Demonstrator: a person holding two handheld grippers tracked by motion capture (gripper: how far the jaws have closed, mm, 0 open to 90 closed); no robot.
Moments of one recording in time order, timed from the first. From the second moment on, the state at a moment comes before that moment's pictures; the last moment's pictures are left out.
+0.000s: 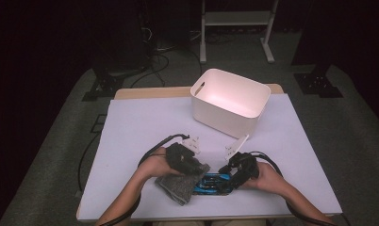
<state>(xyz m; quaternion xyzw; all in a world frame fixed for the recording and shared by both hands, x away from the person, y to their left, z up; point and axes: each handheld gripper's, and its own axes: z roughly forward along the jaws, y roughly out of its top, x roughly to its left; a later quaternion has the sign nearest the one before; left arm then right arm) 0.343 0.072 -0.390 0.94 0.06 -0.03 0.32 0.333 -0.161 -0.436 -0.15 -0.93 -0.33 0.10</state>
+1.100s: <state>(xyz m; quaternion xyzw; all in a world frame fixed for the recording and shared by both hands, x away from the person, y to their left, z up) 0.346 0.073 -0.397 0.93 0.08 -0.12 0.33 0.280 -0.165 -0.427 -0.06 -0.92 -0.39 -0.07</state>
